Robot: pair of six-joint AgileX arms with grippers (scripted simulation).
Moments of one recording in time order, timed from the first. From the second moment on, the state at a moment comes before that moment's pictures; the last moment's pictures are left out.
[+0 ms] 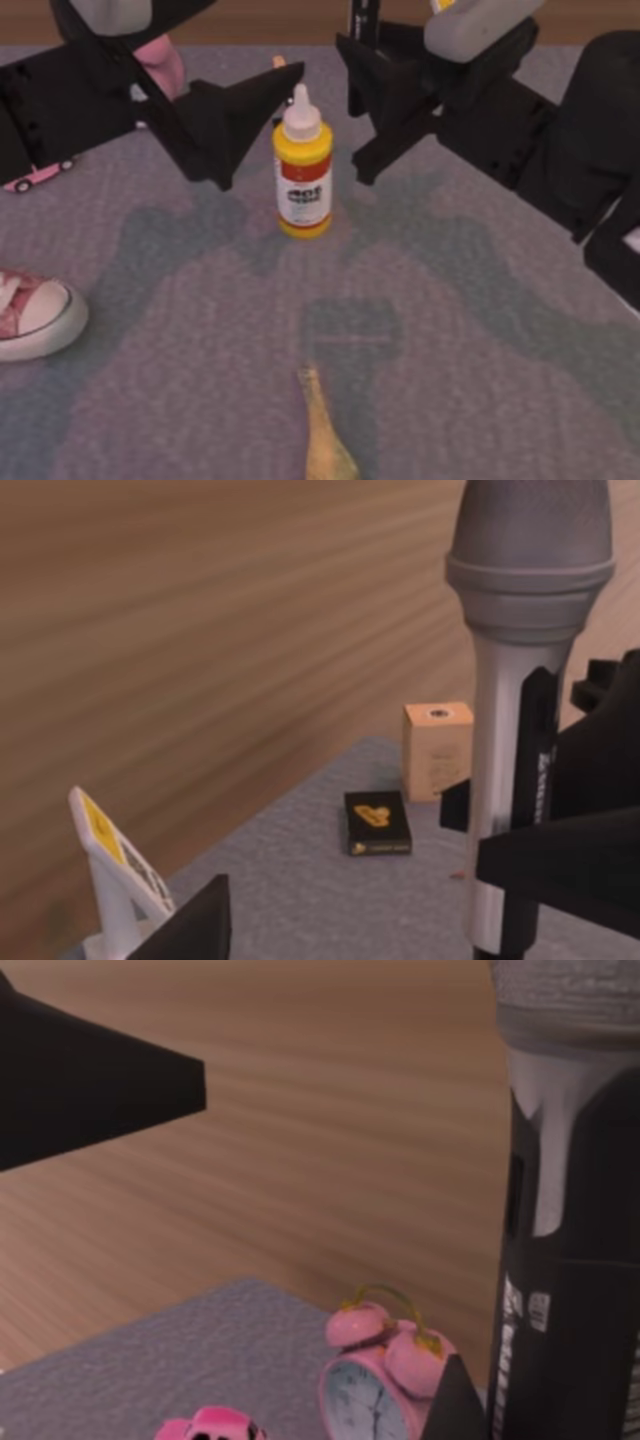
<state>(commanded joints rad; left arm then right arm) -0.35 1.20 0.79 0.37 0.66 0.07 0.63 1.52 0.82 0.75 -0.16 0.04</state>
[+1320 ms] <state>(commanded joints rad) -0.53 1.54 1.05 0.46 0.48 0.07 0.63 1.52 0.82 0.75 -0.16 0.04</state>
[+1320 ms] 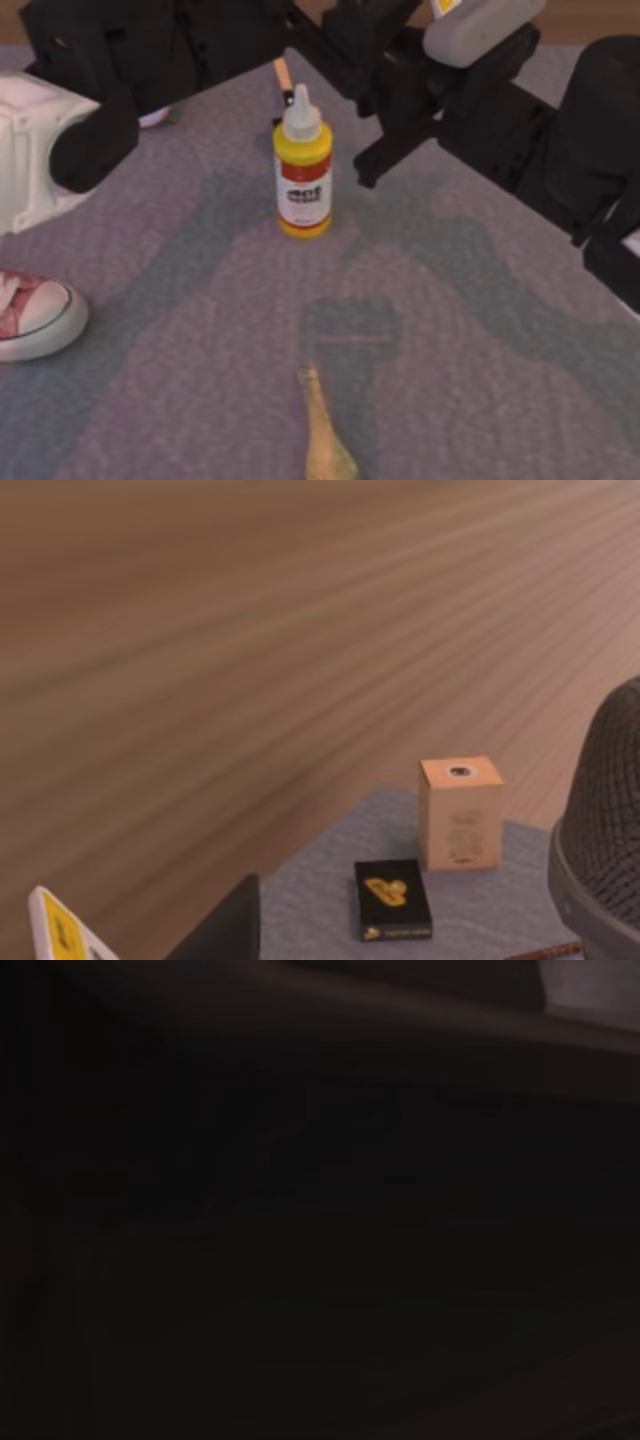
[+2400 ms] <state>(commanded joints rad) -0.53 1.54 1.05 0.46 0.48 0.07 0.63 1.52 0.82 0.75 -0.16 0.04</state>
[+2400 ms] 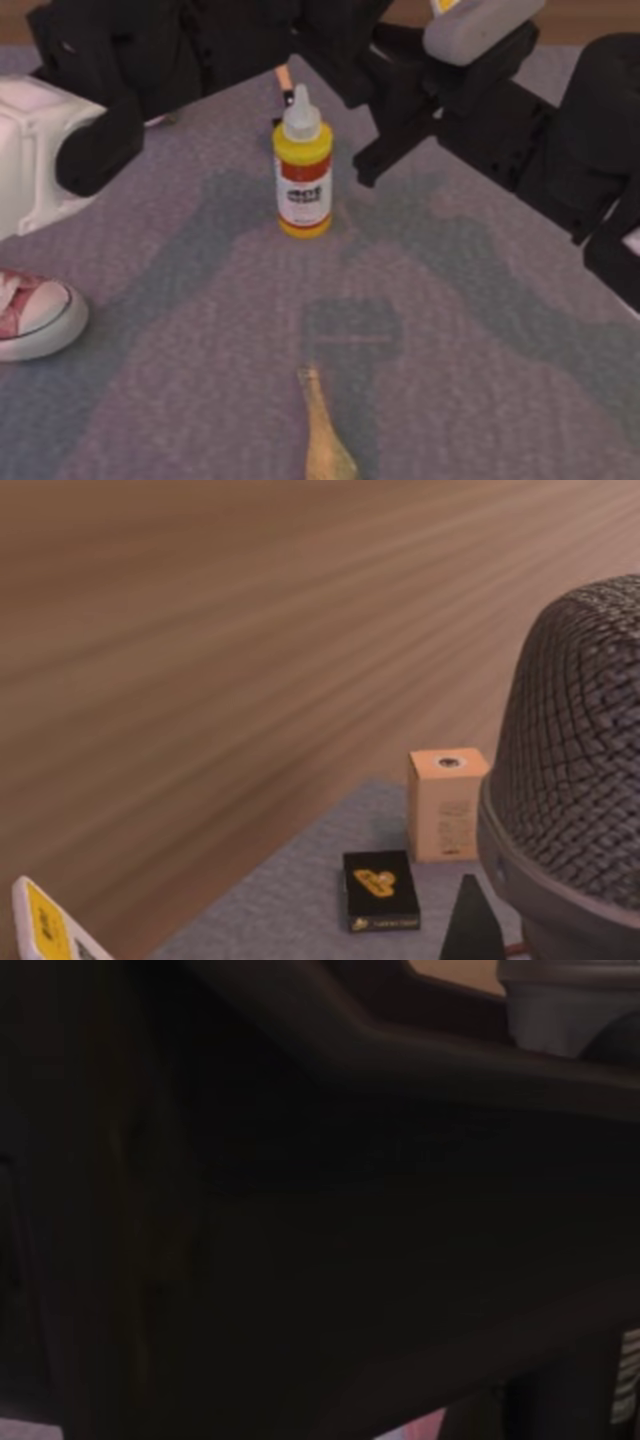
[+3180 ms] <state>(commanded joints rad) -0.53 1.54 1.05 0.46 0.48 0.07 0.63 1.52 0.82 0.75 -0.16 0.04</state>
